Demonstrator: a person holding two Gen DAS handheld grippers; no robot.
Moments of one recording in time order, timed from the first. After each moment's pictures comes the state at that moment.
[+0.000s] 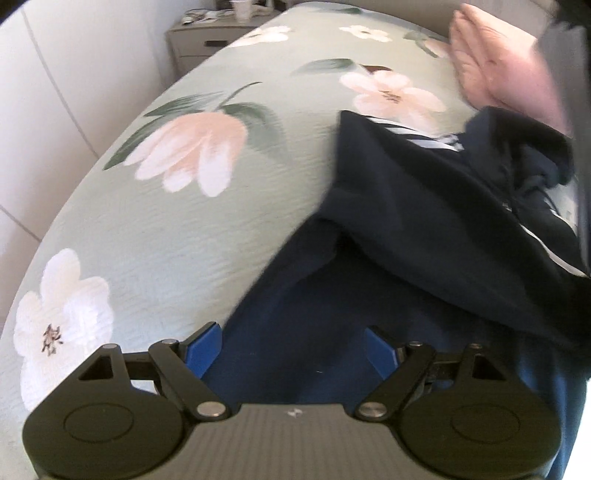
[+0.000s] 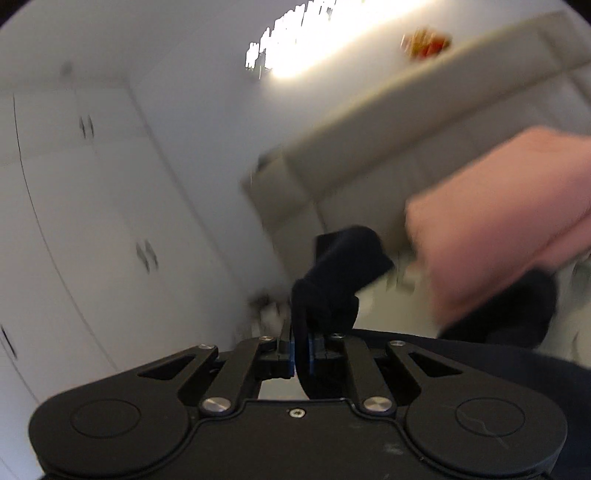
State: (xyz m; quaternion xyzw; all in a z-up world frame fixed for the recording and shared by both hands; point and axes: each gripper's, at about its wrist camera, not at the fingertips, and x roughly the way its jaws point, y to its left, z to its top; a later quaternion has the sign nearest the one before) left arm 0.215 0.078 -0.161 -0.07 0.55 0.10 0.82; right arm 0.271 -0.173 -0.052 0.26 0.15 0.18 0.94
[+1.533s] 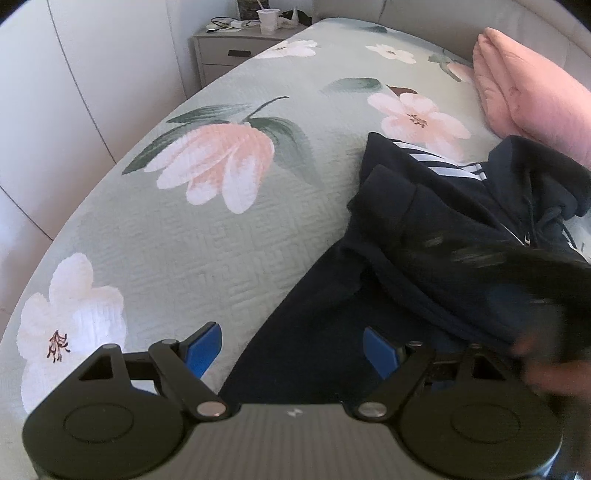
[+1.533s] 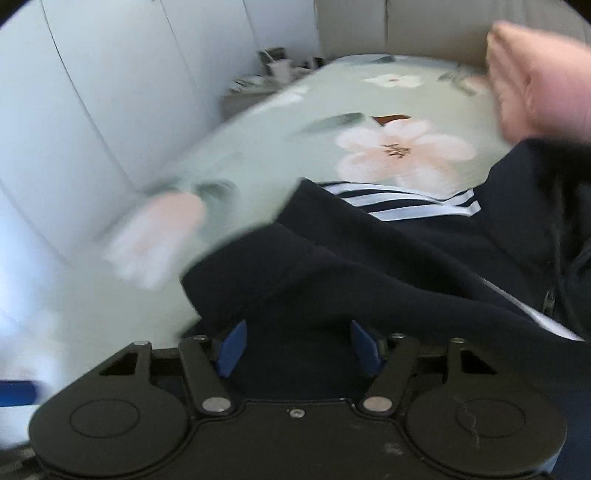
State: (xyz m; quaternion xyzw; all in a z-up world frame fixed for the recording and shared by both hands) left arm 0.218 0.093 -0.161 -0.08 0.53 0.12 0.84; right arm 0.308 -0.040 -0.196 0.04 0.44 0.26 0.86
